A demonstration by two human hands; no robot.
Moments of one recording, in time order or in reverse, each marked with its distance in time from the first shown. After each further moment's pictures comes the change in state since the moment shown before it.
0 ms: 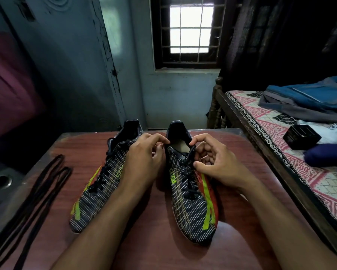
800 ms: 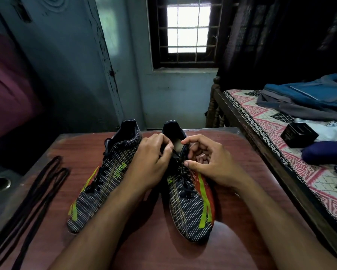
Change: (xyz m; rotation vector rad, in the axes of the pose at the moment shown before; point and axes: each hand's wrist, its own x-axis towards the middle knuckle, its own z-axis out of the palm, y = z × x) left_hand 0.002 0.013 0.002 -0.044 -0.181 0.079; right_hand 0.005 0.008 0.005 -0.036 0.028 -0.056
